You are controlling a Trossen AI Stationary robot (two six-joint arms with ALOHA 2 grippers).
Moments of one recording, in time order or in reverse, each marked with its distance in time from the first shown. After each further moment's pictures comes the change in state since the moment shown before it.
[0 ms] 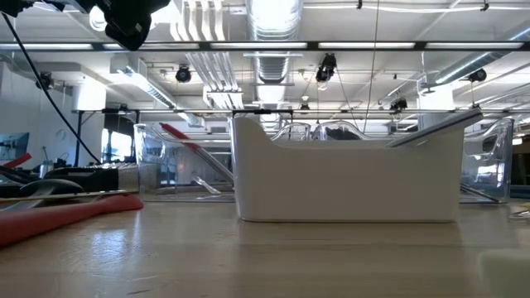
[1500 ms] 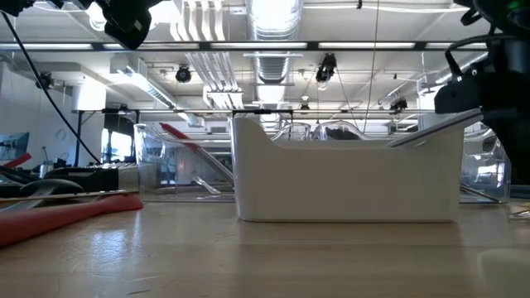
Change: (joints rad) left arm -0.001 0.001 0.000 0.020 0.031 -0.030; right arm 0.068 -0.103 -0.872 0.481 -0.093 0.929
